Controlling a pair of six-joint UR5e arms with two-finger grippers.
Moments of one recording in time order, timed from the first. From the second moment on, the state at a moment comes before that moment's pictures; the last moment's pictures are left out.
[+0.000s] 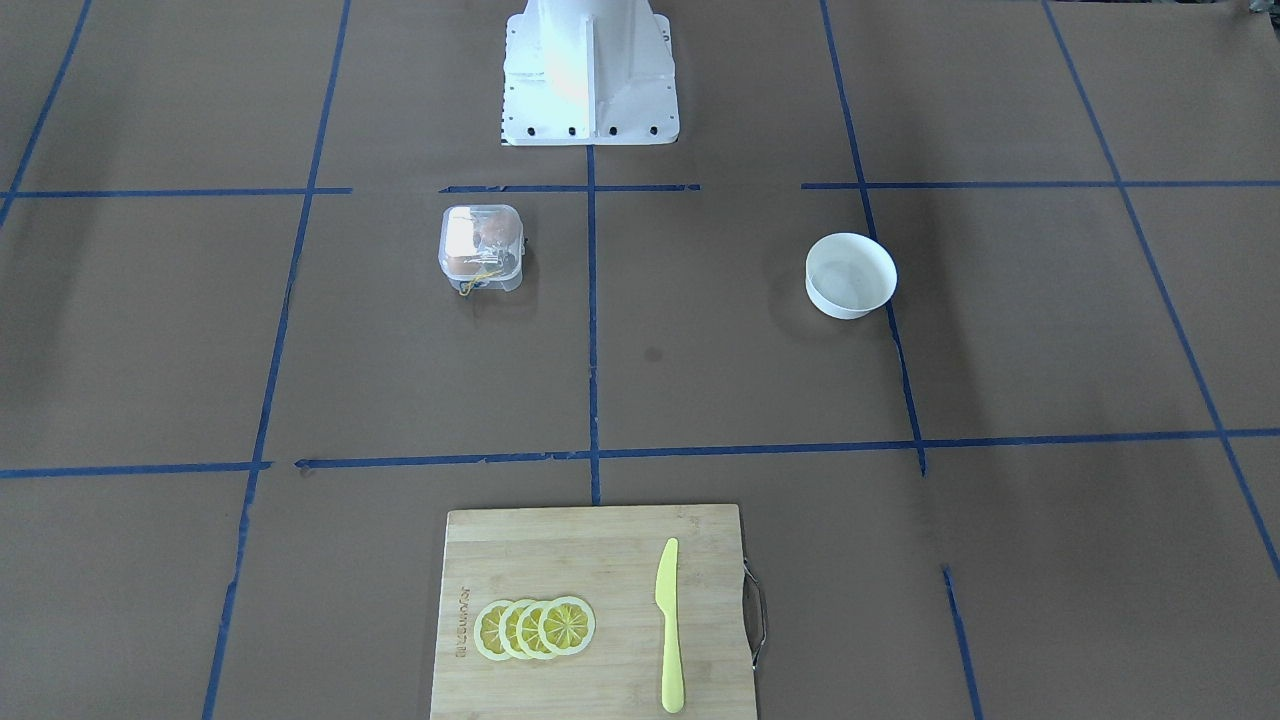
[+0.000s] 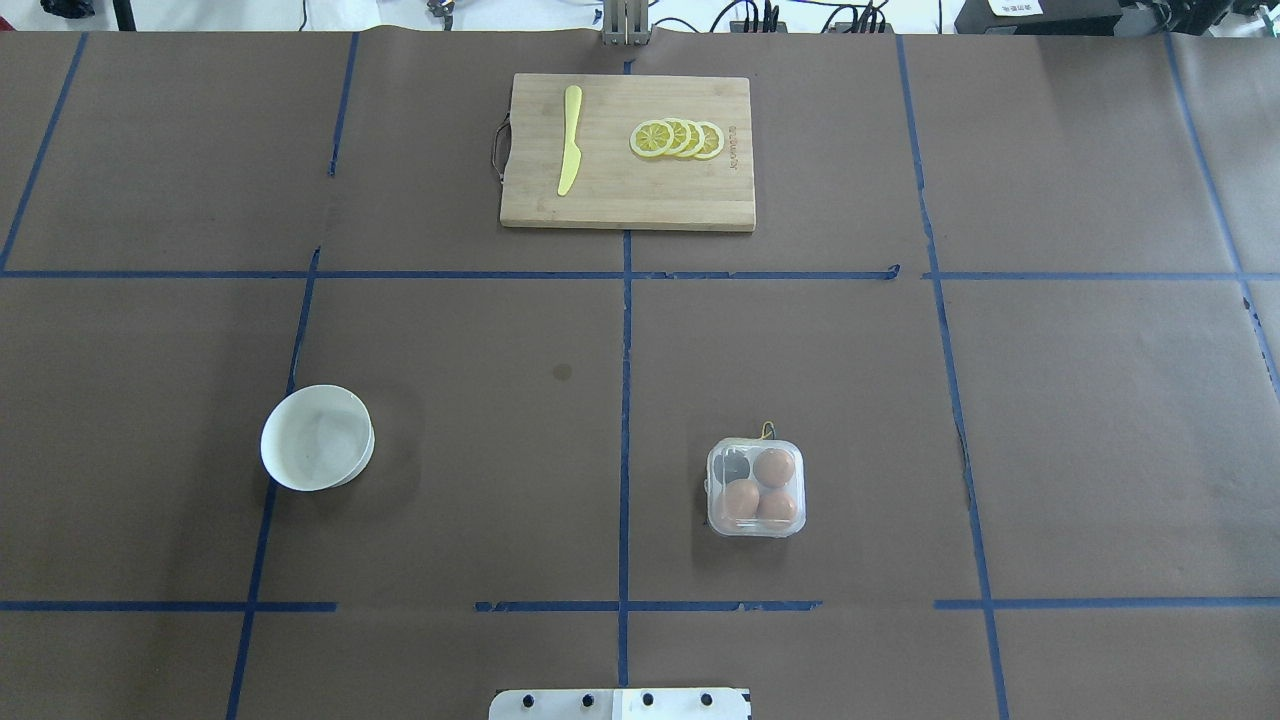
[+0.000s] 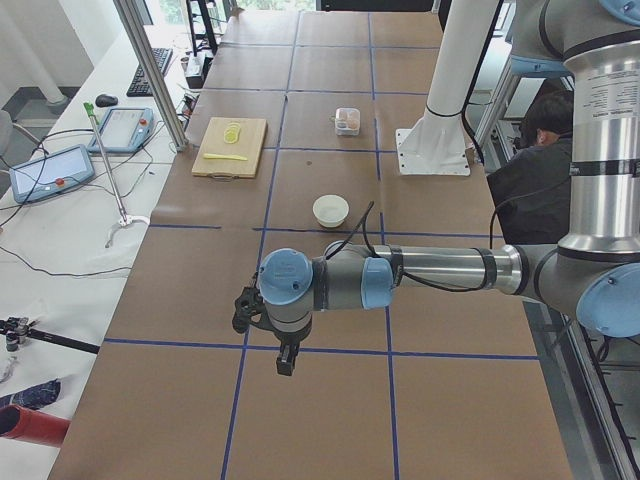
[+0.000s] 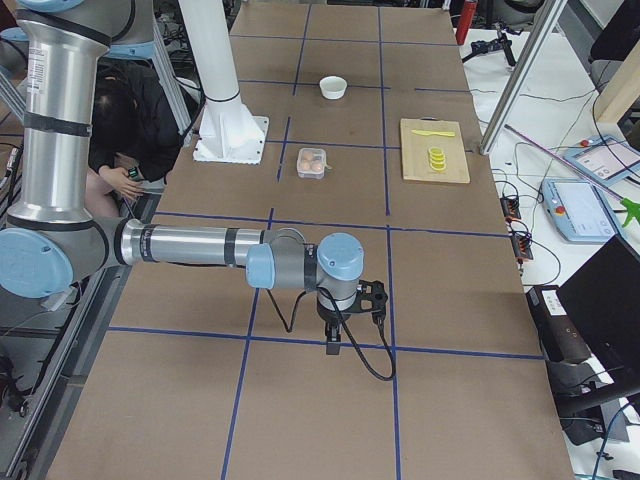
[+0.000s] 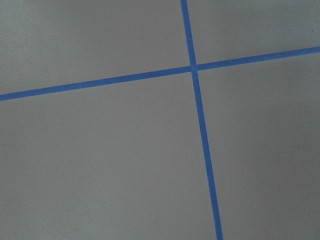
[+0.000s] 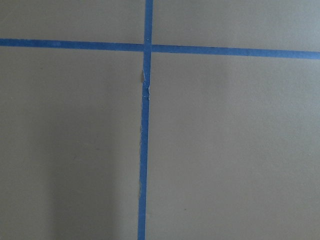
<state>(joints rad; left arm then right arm) -1.67 -1.48 -1.68 -1.50 -2.38 0.27 1.53 -1.73 1.73 -1.54 2.29 0.02</state>
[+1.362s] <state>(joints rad) -1.67 -1.48 -1.68 -1.49 -2.38 0.27 1.51 -1.72 1.72 -1.54 2.29 0.02</state>
